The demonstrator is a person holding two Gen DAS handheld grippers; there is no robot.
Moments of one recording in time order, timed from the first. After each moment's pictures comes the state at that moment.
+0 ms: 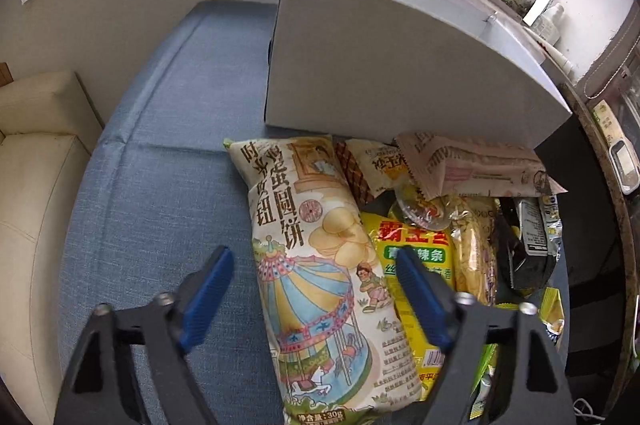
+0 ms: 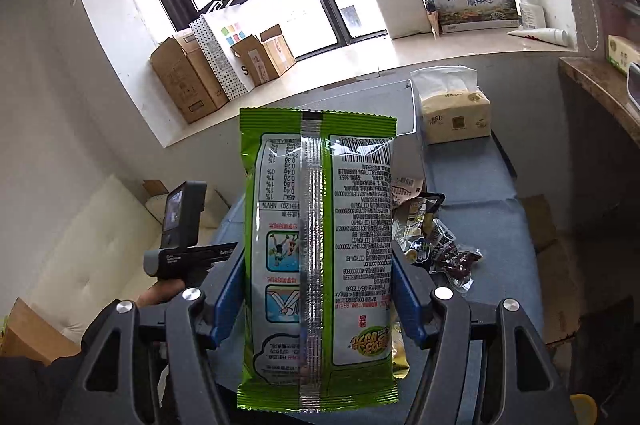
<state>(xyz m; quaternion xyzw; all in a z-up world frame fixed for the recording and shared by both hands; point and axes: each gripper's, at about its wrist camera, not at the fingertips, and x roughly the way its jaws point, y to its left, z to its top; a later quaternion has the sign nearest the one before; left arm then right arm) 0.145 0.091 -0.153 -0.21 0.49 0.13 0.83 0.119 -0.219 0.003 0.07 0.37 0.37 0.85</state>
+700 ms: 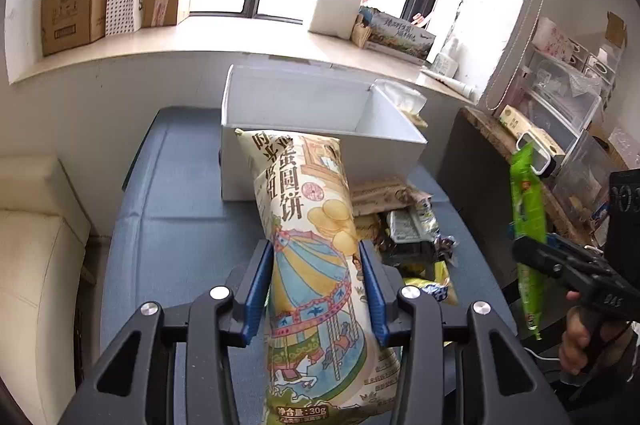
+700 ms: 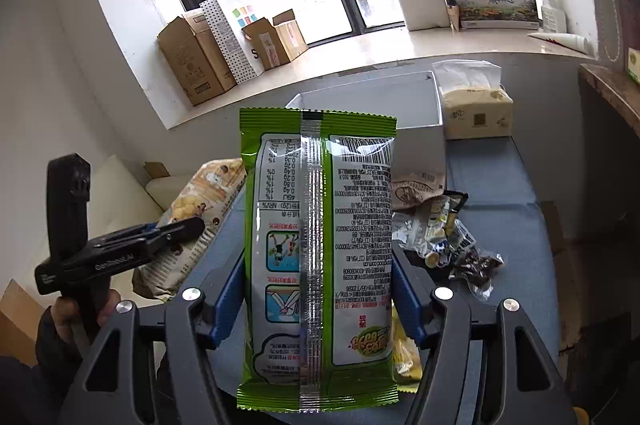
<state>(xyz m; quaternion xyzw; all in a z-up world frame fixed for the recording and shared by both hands) 0.048 0.054 -0.021 -0.15 0.35 0.03 0.92 0.128 -0.185 -0.009 0.04 0.37 0.39 0.84</state>
